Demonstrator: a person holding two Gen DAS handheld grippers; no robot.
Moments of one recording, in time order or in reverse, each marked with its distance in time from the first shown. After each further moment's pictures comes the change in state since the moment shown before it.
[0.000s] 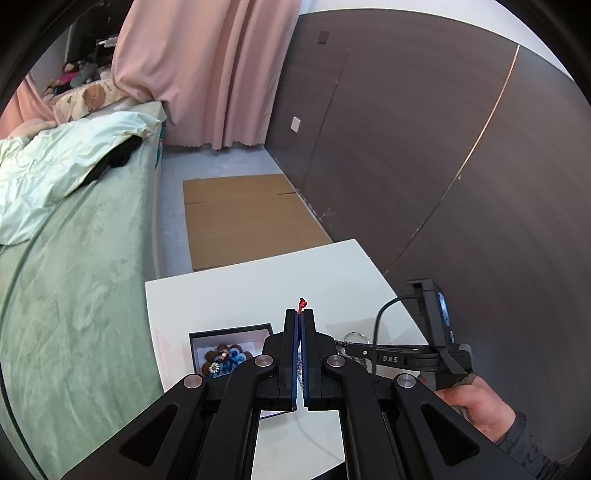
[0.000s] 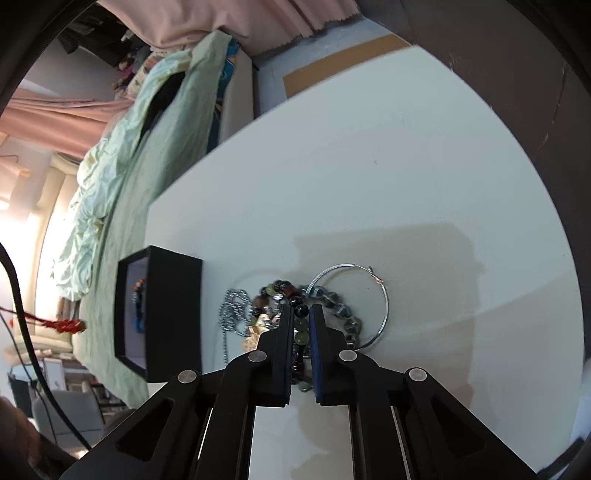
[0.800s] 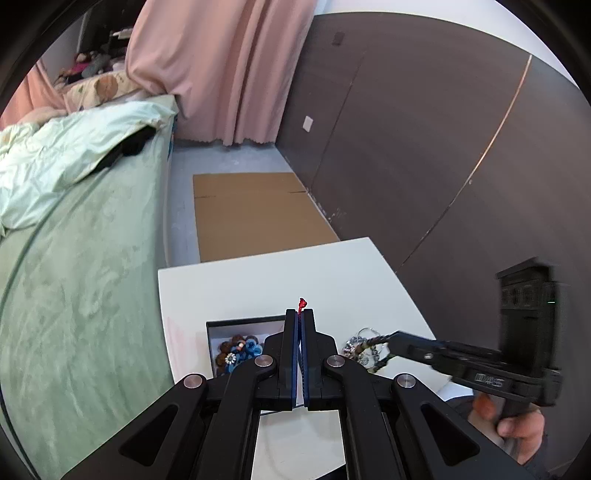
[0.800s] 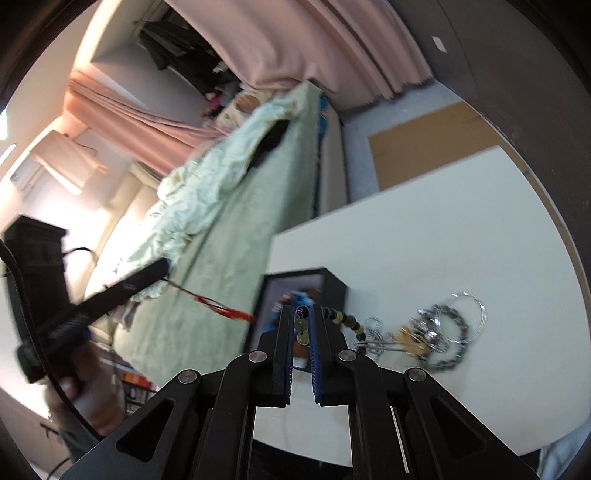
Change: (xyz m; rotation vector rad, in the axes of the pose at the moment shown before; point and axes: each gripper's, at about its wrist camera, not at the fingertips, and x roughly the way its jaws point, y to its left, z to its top) left arm 0.005 0.023 -0.012 -0.047 0.002 0.017; right arm -0.078 0.092 -0.033 -0.158 -0.244 0.260
